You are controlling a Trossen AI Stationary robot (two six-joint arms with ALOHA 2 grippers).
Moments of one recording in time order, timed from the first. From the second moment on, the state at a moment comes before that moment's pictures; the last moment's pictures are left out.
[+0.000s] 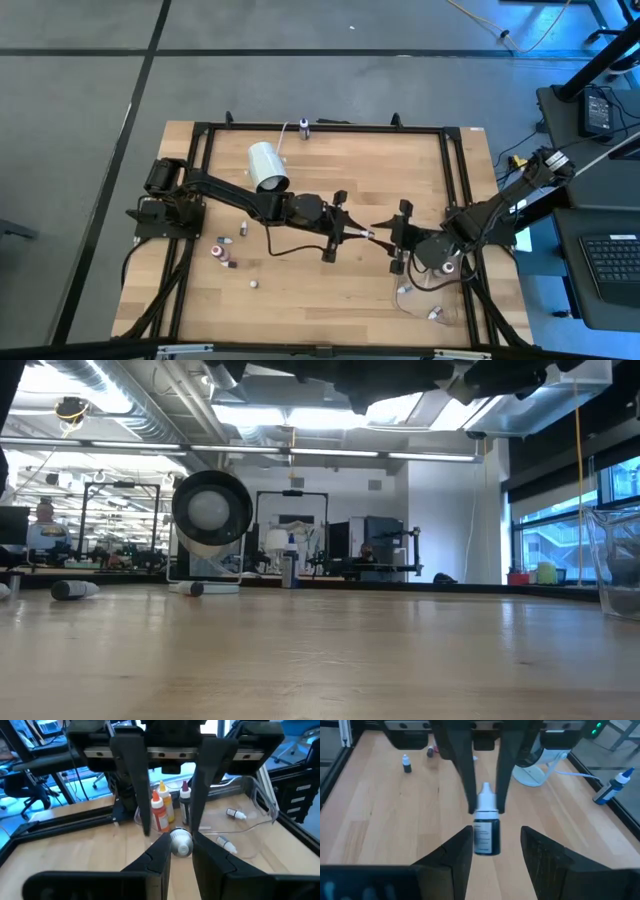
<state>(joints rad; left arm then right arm) -0.13 1.80 1.21 0.35 -0.03 0.15 0.60 1.19 0.83 -0.30 0.74 0.33</state>
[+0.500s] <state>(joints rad) -0.13 1.80 1.21 0.40 -0.03 0.15 0.56 1.19 0.83 -0.30 0.66 0.33</state>
